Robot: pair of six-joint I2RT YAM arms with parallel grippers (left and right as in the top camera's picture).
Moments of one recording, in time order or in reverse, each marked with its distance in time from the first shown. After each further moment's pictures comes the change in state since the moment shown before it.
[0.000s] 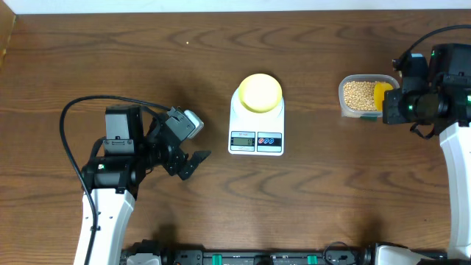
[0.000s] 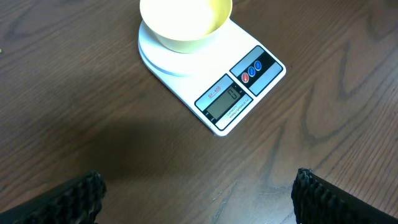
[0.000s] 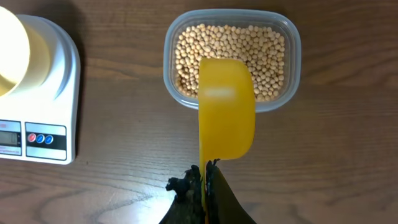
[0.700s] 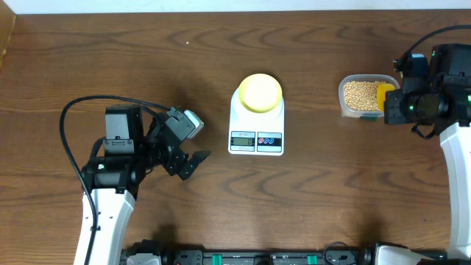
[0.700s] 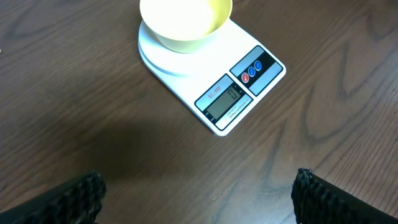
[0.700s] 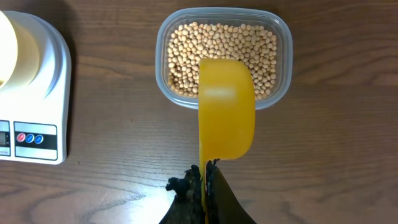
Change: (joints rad) left arm 0.000 0.000 0.000 0.000 0.000 0.000; right arm -0.004 0.000 0.000 0.000 0.023 -0.012
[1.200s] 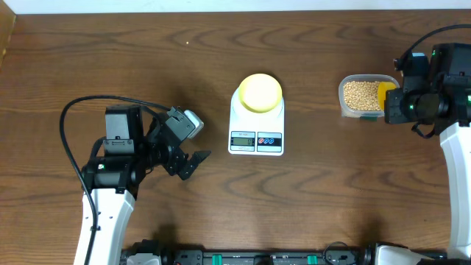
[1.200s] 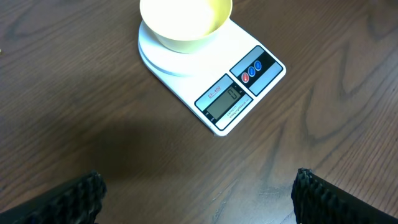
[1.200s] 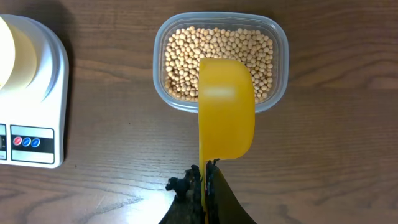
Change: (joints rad) left arm 0.000 0.000 0.000 0.000 0.000 0.000; right arm 0.000 0.000 0.000 0.013 0.005 -0.002
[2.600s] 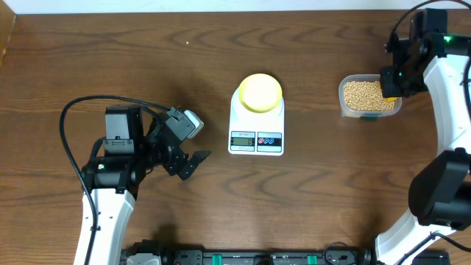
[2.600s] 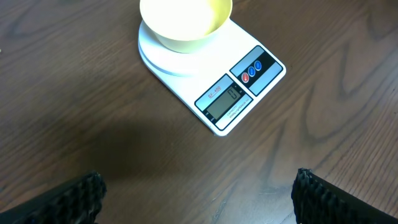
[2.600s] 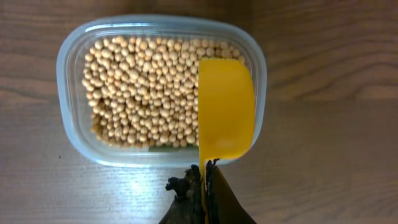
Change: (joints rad) left arm 0.000 0.000 0.000 0.000 0.000 0.000; right arm 0.000 0.475 0.327 -0.084 0.163 -0.020
